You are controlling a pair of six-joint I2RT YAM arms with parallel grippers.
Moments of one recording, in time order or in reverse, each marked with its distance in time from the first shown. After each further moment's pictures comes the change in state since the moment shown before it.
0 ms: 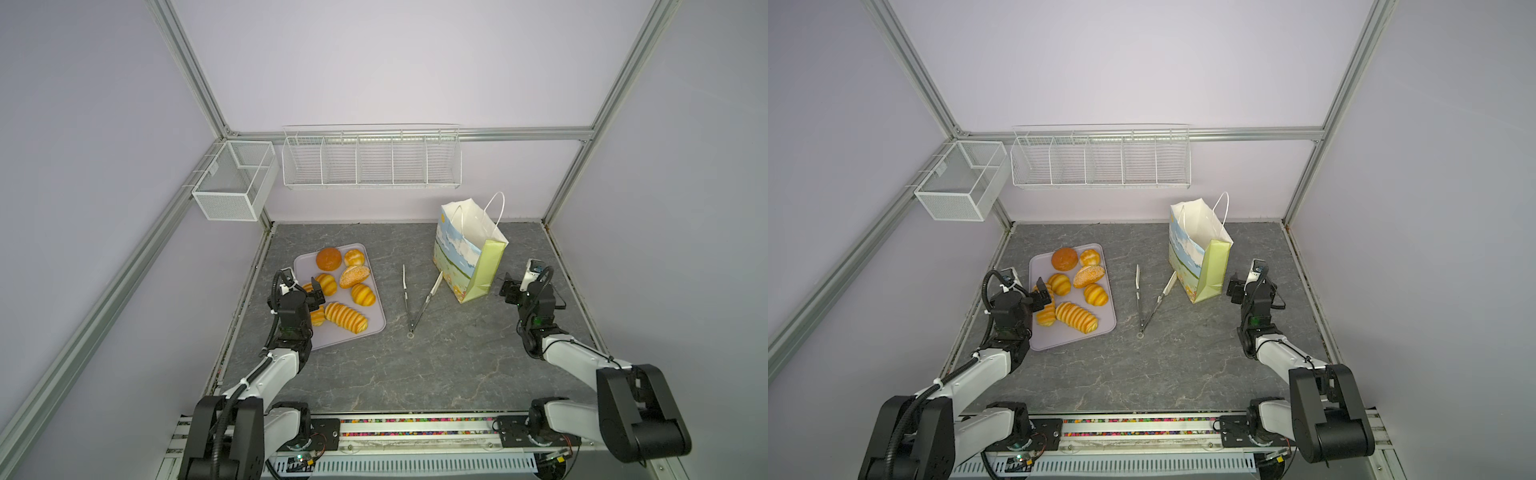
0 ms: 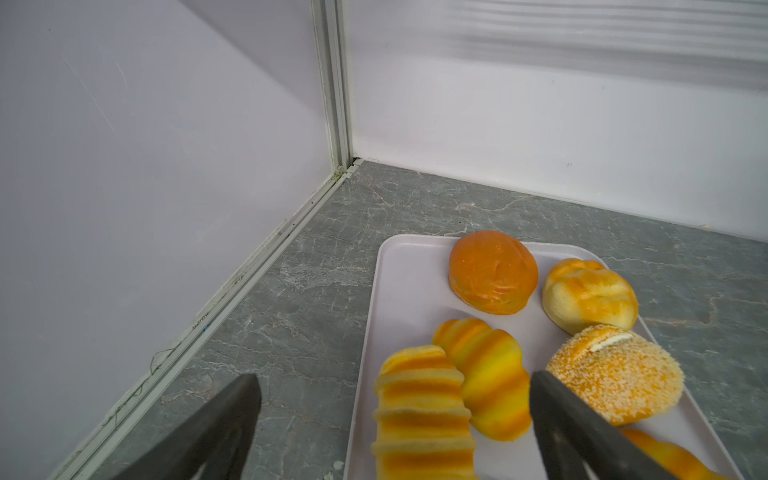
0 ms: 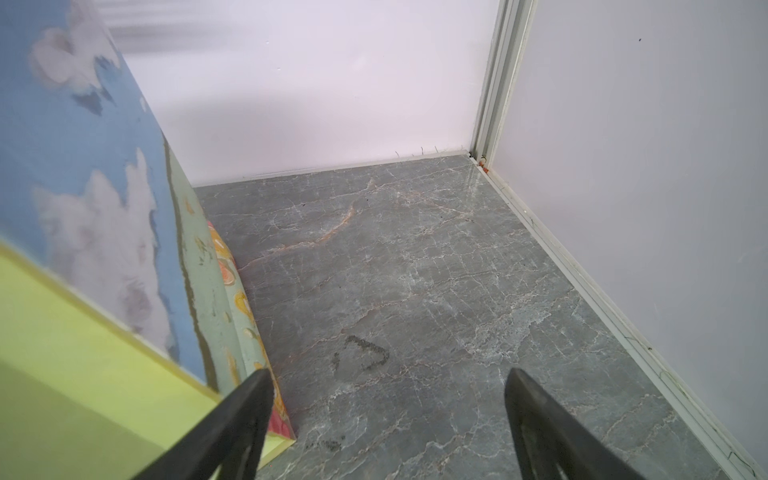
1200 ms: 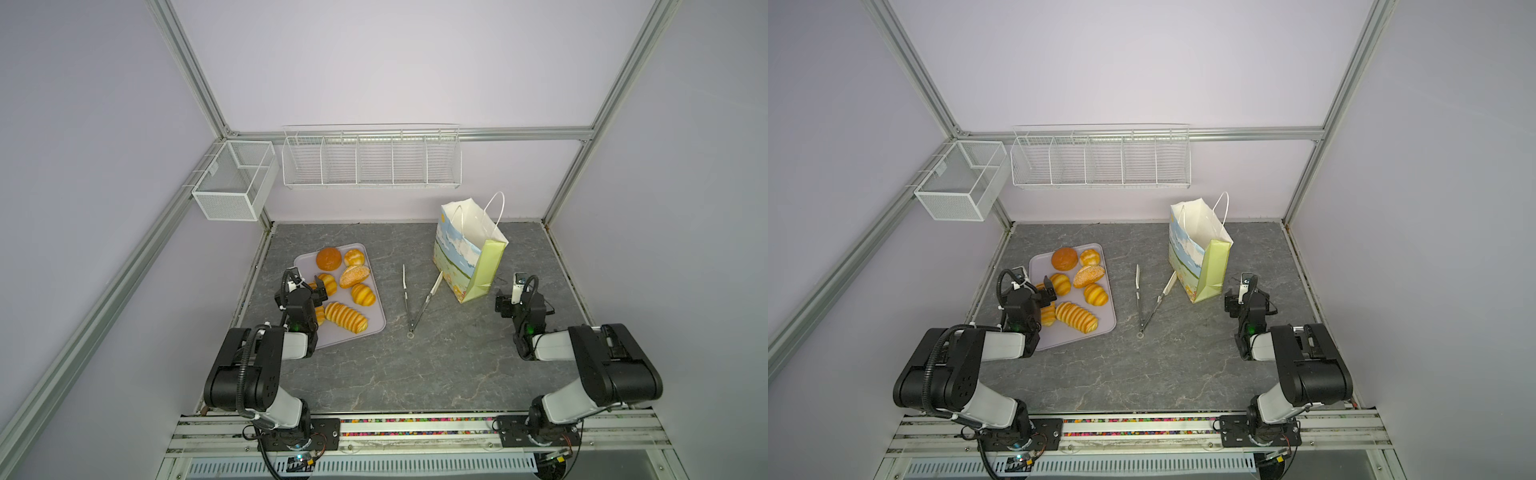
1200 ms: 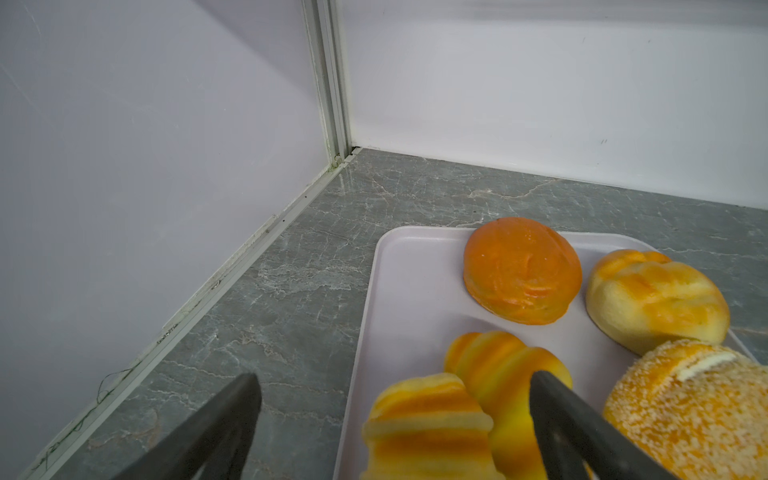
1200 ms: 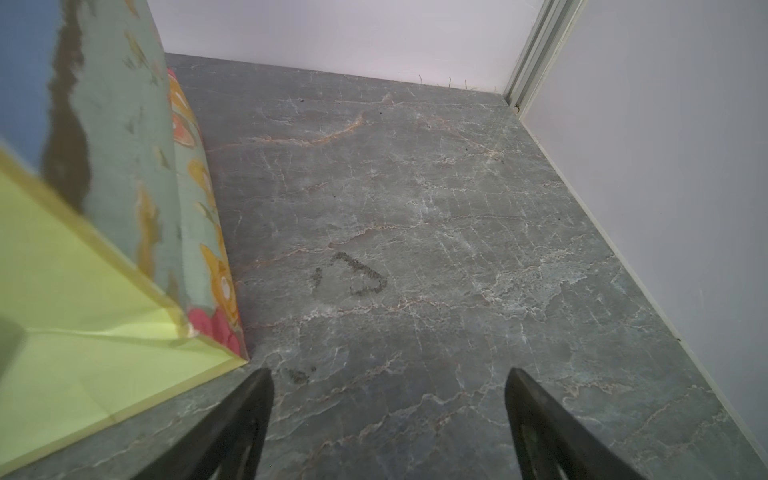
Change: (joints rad) left arm 0.013 0.362 0.020 0.368 -0.010 0.053; right arm -0.049 0.285 -0.092 0.288 -0.082 -0.164
